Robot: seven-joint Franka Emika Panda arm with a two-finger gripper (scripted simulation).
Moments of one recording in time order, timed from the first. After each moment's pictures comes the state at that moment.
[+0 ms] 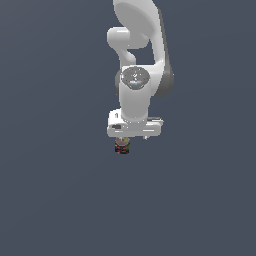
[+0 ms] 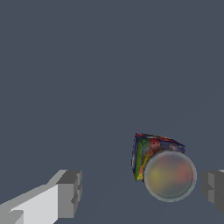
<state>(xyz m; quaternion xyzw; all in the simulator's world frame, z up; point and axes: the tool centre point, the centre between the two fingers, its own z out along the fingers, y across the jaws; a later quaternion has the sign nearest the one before) -0.003 0.024 0.153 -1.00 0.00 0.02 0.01</state>
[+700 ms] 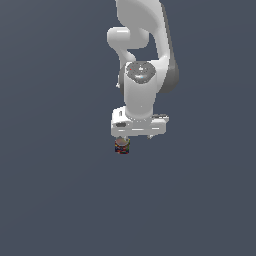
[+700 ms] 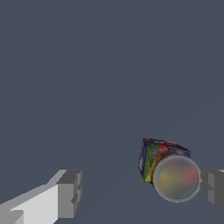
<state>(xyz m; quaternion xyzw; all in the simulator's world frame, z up) 0.004 0.040 0.168 -1.00 -0.02 0.01 0.02</state>
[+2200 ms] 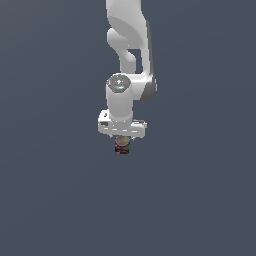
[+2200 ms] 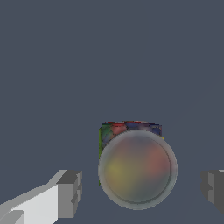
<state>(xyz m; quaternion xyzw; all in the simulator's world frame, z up) -0.039 -0.027 0.106 -1.00 0.07 0.00 0.00</state>
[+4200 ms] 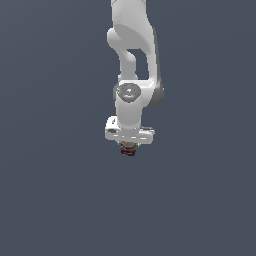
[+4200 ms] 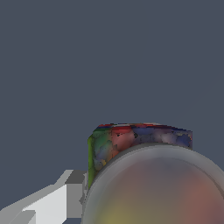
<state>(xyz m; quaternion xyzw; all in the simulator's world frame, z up) -0.013 0.003 0.095 -1.00 0.07 0.00 0.00</state>
